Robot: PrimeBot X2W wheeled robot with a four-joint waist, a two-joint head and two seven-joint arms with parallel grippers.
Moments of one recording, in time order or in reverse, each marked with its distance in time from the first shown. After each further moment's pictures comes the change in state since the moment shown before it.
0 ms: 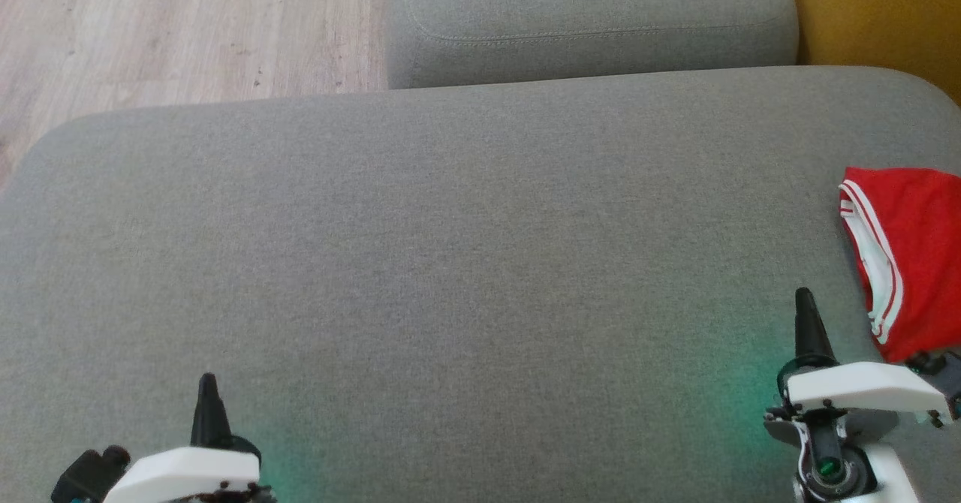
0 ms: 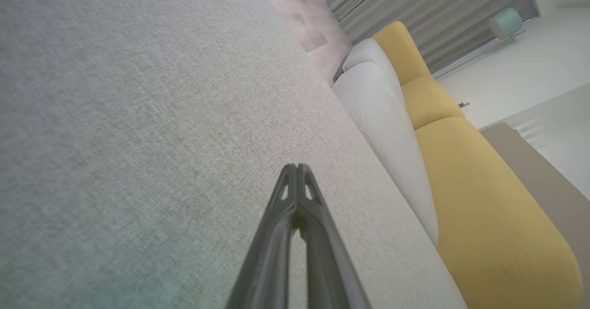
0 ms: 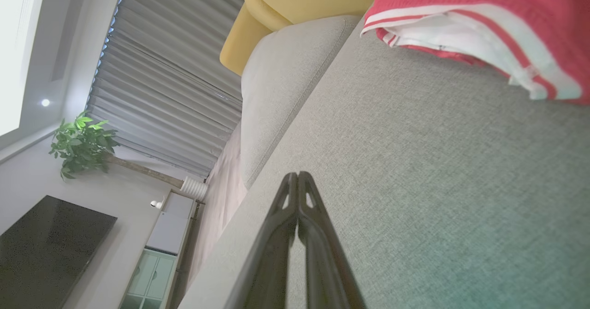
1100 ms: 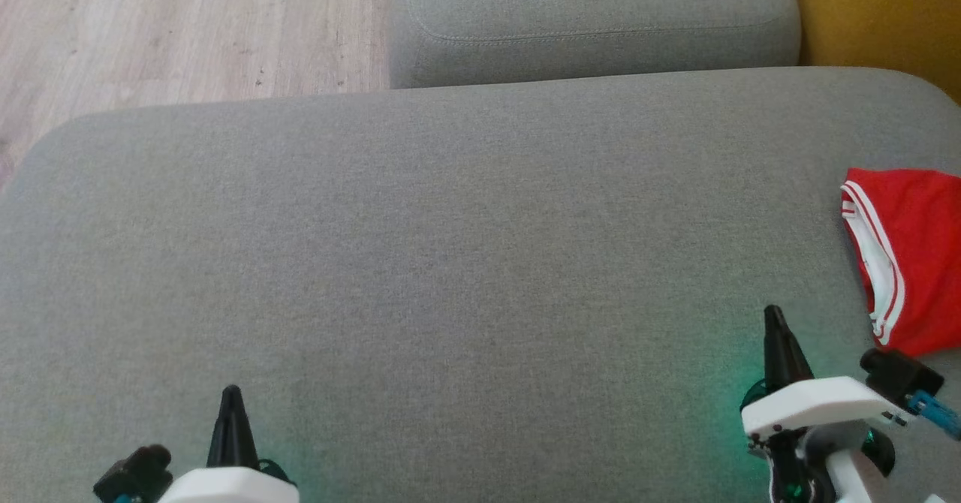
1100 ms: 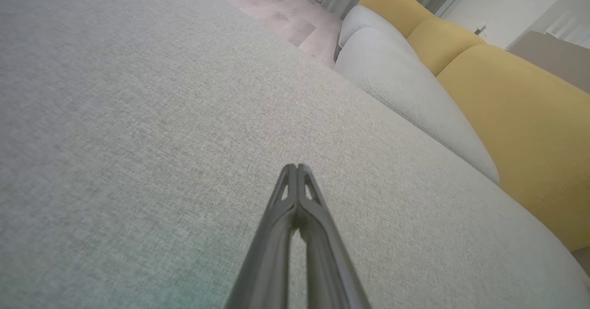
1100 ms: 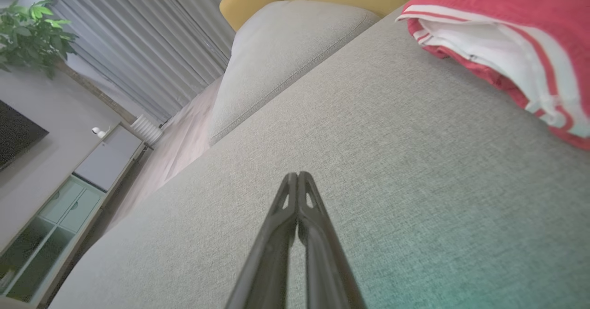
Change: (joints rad) left arm 0.025 0.001 -0.056 0.049 0.369 0.027 -0.097; right arm -0.003 0.000 0.057 0.098 -0.377 0.000 -0.096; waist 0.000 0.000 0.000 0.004
